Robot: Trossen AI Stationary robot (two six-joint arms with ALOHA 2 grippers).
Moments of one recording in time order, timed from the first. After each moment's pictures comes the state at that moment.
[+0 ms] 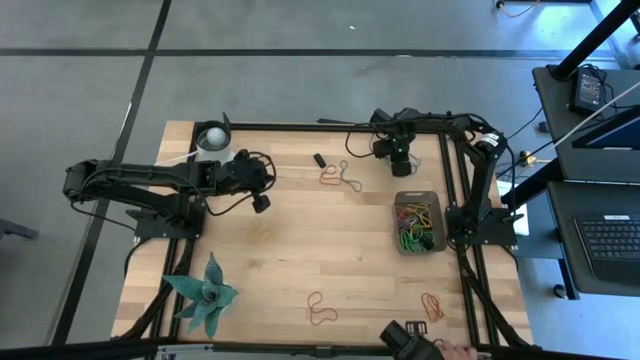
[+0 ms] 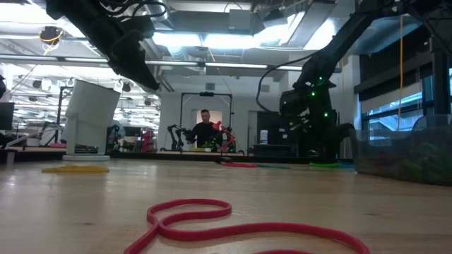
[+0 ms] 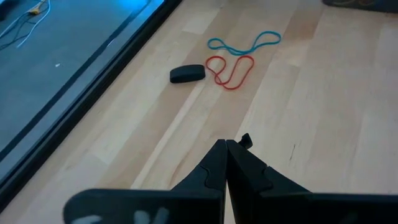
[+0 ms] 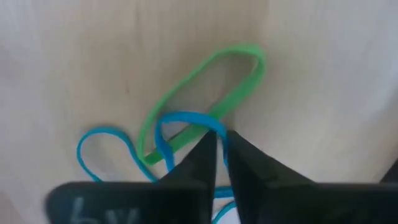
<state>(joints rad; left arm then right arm) 0.13 0.99 0.66 -0.37 -0.36 -0.16 -0.79 1.95 1.18 -0.90 0.17 -0.81</state>
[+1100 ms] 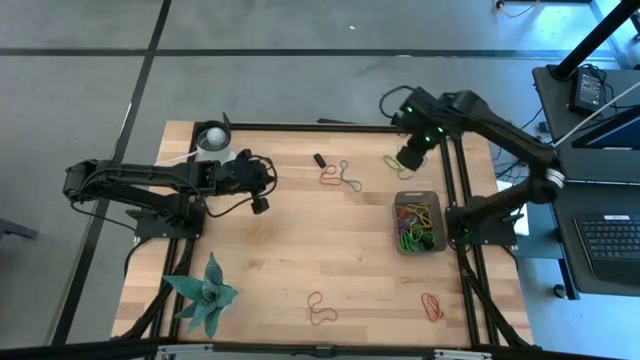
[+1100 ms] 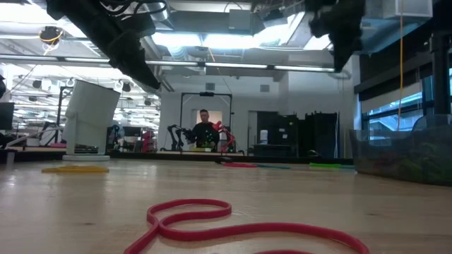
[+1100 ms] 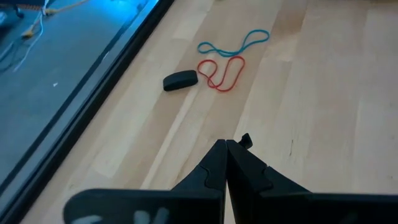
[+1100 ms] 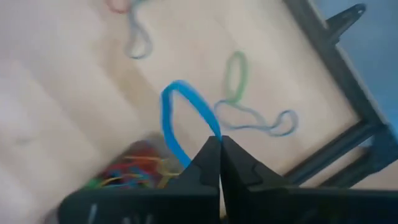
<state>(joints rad) 0.13 1.00 0.66 -0.35 -0.33 -0.05 -0.59 1.39 1.50 -1.41 0.03 0.06</state>
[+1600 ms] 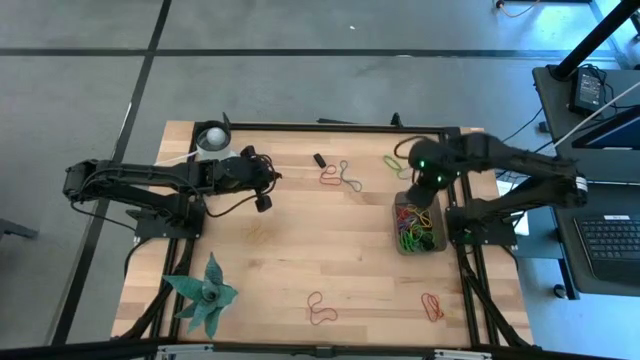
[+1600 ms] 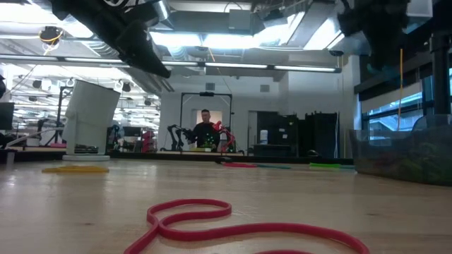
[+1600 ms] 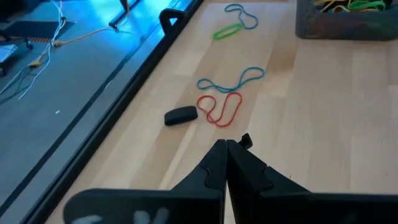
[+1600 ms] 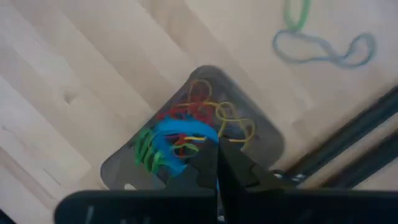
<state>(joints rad) 0.13 1.00 0.66 -0.23 -0.33 0.00 -0.20 1.15 1.21 -1.42 0.03 0.54</state>
